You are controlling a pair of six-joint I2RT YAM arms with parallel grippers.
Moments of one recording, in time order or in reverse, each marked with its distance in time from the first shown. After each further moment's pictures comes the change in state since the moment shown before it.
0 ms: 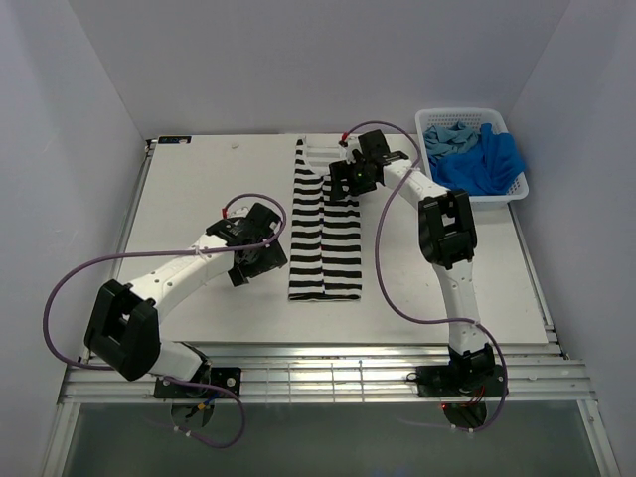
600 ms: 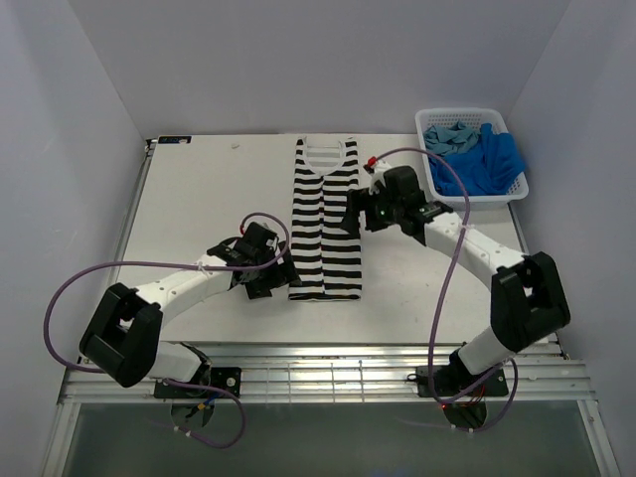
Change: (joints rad) left arm 0.000 -0.043 -0.260 0.383 0.342 0.115; right arm 0.092 -0.804 -0.843 0.278 0.108 0.179
